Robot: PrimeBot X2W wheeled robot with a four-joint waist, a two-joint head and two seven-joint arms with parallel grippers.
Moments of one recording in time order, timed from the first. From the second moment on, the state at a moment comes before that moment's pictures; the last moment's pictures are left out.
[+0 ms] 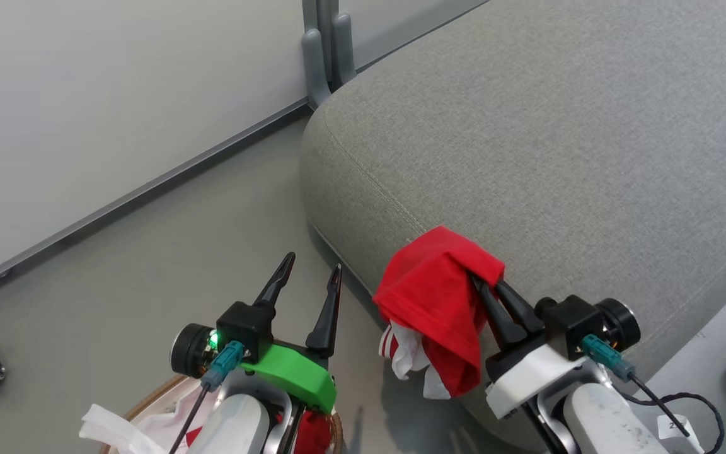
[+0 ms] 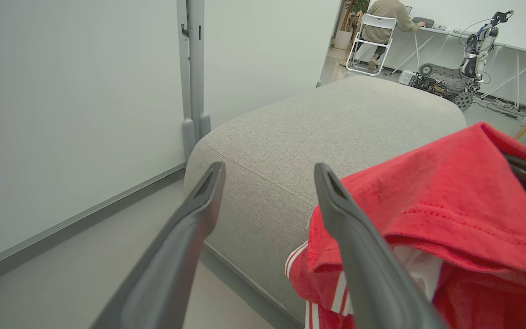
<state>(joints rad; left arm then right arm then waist) -0.26 0.05 -0.46 0.37 -0.33 -0.05 -0.26 -0.22 -0.06 0.32 0.24 0.14 0.13 -0.26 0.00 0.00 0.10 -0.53</state>
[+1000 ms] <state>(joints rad) -0.42 0.05 -0.44 0.40 -0.16 -0.09 -0.26 -1.03 -0.37 0.16 0.45 0.17 0.13 -0.26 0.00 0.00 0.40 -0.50</state>
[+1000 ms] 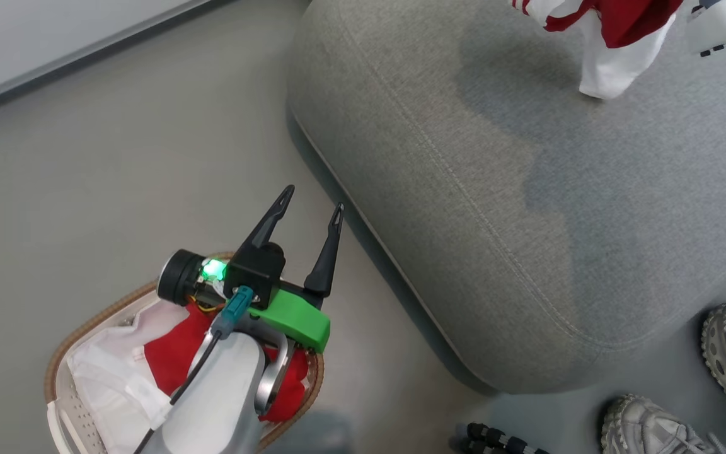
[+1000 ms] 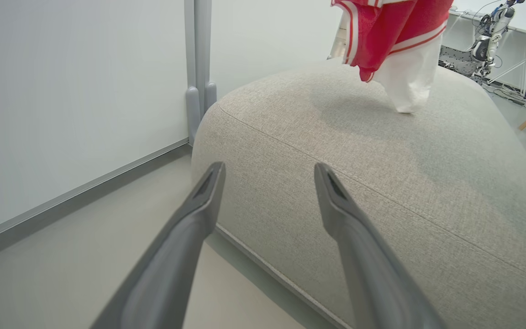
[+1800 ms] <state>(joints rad) -0.46 0.05 -0.42 0.43 -0.13 -0.10 -0.26 -0.73 -0.23 -0.23 0.70 0.03 0.13 -0.26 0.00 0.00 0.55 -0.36</state>
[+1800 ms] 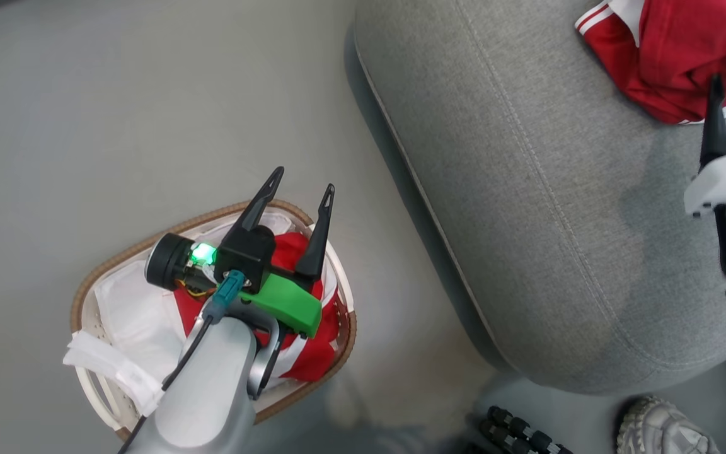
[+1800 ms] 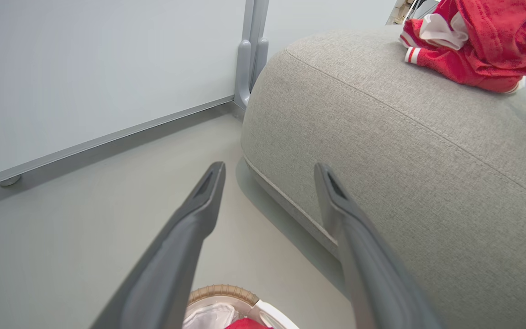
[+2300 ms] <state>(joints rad) -0.36 0.05 -0.45 0.39 -0.21 -0.07 -0.26 -0.48 -0.20 -0.25 0.49 0.03 0.13 -0.26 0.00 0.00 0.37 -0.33</state>
